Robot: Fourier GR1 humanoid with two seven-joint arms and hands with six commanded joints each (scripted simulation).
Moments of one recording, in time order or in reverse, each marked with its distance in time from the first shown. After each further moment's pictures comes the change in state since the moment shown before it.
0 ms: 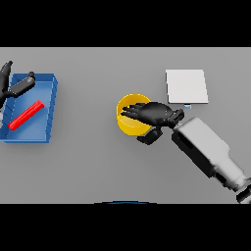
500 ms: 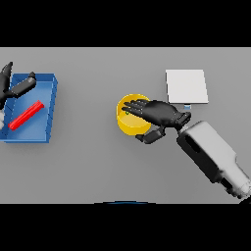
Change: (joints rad) left arm -0.001 -0.007 -0.002 0.000 0.001 0.007 0.018; right arm 0.076 -0.016 -0.071 -0.097 -0.048 -0.076 -0.013
